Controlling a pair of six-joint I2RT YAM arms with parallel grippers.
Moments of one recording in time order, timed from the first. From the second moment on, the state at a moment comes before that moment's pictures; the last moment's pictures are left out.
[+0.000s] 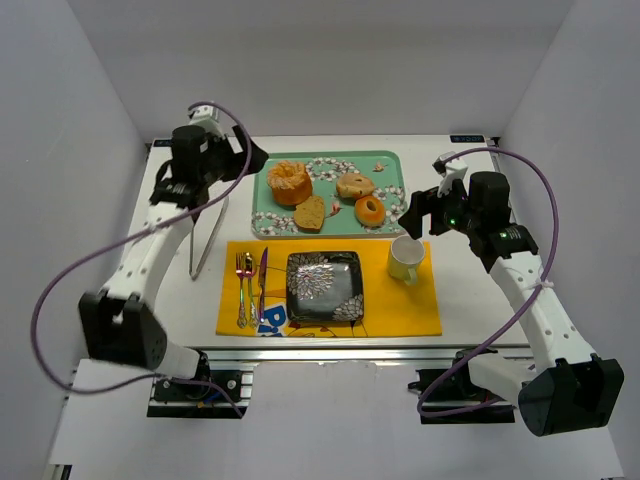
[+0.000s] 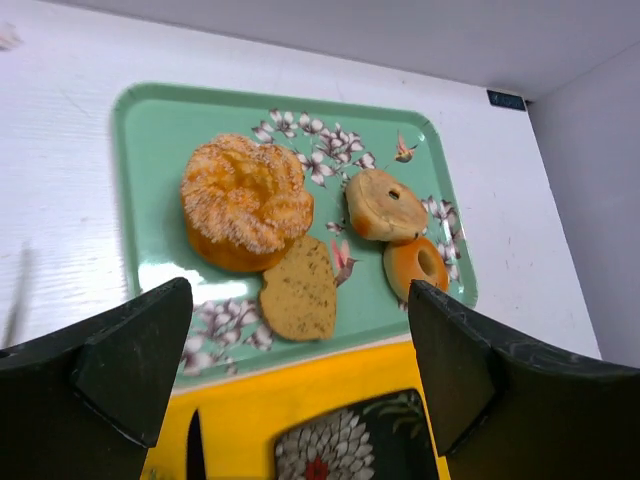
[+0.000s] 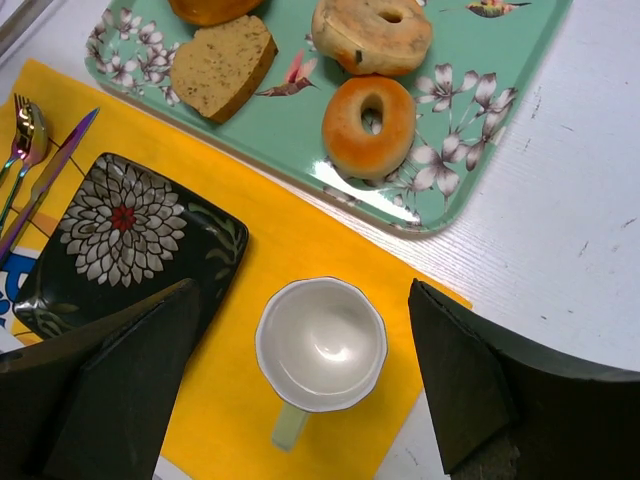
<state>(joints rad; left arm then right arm) -0.17 1.55 1.38 -0.21 0.22 -0.44 0.19 1.09 1.00 -0.42 -0.42 -0.05</state>
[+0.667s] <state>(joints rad) 0.10 1.18 0.97 -0.65 -0.09 -0.13 0.18 1.09 1.00 -0.48 -0.85 -0.40</state>
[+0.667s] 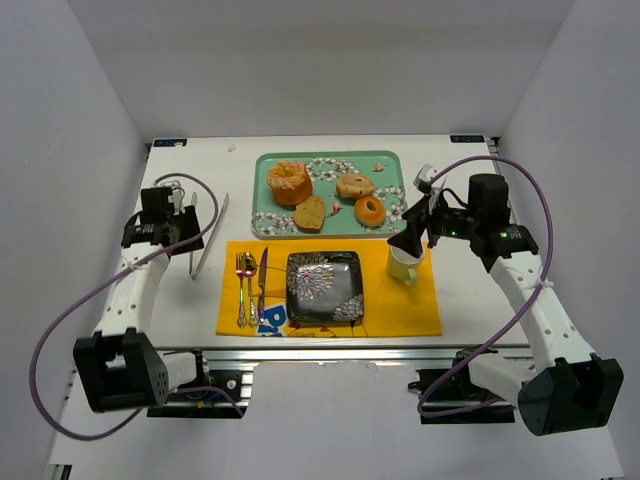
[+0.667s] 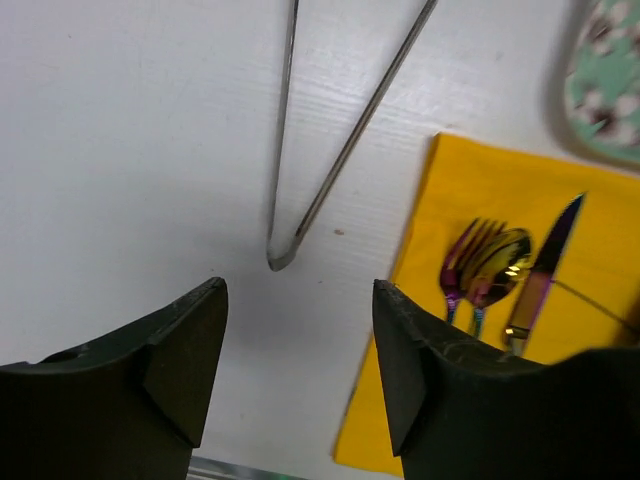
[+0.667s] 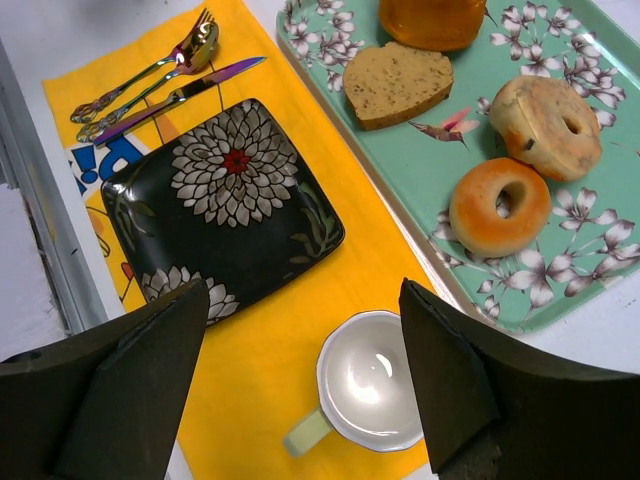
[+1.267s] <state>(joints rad) 0.10 1.64 0.97 -0.47 -0.02 0.15 0.17 1.12 0.98 -0.45 -0.85 -0.40</state>
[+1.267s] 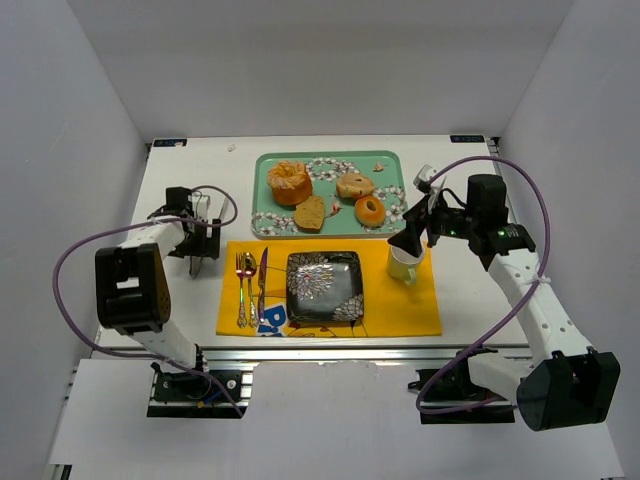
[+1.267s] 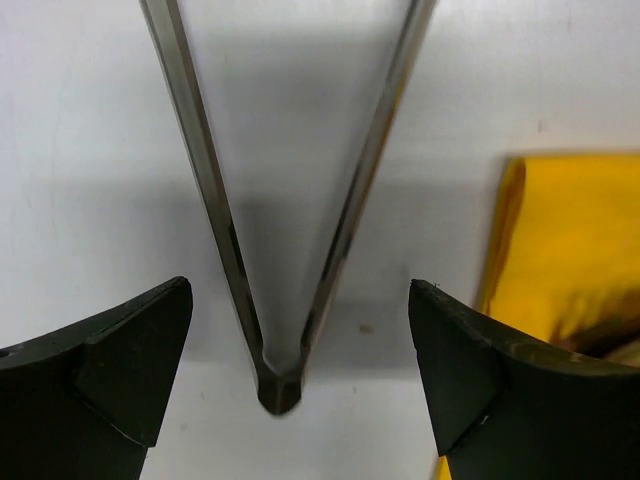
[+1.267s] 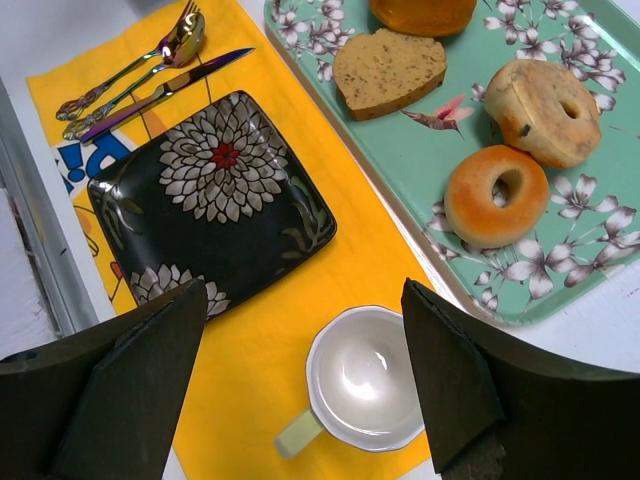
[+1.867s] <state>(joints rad) 0.10 1.76 1.02 -0.30 0.00 0.14 0.07 1.15 0.98 -0.45 -0.83 -0.40</state>
